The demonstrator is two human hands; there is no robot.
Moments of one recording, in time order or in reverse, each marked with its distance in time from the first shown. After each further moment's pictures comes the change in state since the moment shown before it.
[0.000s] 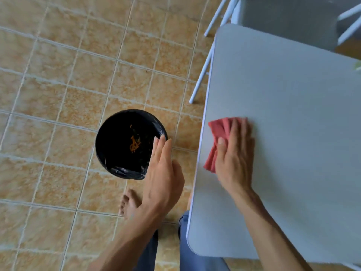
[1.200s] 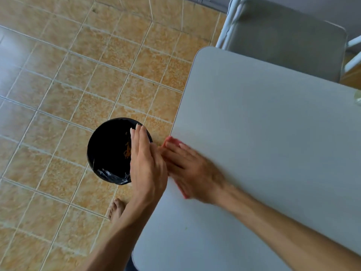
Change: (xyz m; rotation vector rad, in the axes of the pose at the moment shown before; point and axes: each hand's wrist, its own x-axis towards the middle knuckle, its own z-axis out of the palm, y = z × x) left_hand 0.045 0.098 0.057 -0.053 0.446 -0.135; right_hand 0.082 0.056 -0.016 0.128 -0.258 -1.218
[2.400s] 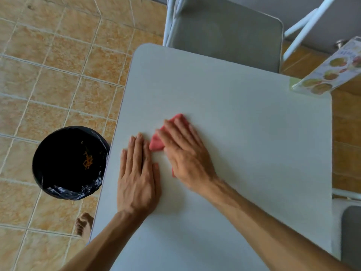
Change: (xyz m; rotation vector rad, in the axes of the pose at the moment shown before) left_hand -0.049 -0.003 0.072 0.534 -0.165 0.496; right_hand -0.057 0.040 -0.039 -0.189 0.093 0.462
